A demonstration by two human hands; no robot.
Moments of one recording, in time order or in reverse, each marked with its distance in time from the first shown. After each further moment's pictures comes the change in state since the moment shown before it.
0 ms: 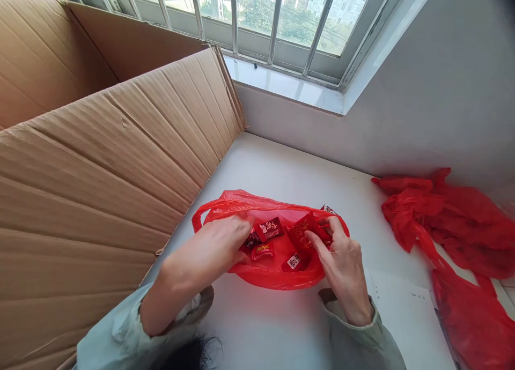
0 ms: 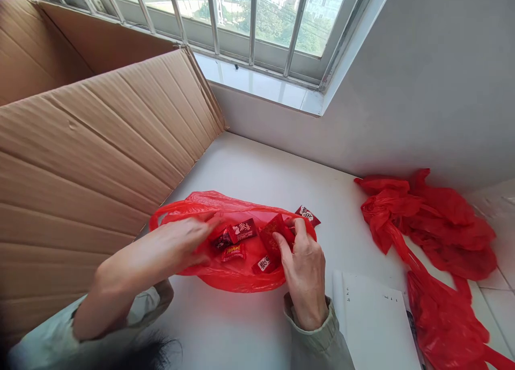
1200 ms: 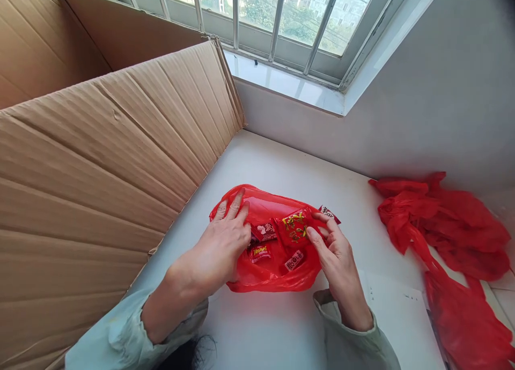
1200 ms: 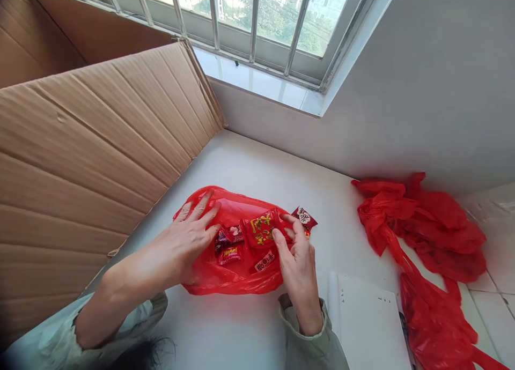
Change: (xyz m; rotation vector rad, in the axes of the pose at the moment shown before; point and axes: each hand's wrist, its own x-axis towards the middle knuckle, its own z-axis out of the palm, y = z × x) left_hand 0.018 0.012 0.008 0.318 0.009 -0.011; right_hand 0.002 0.004 0.007 0.490 -0.132 0.093
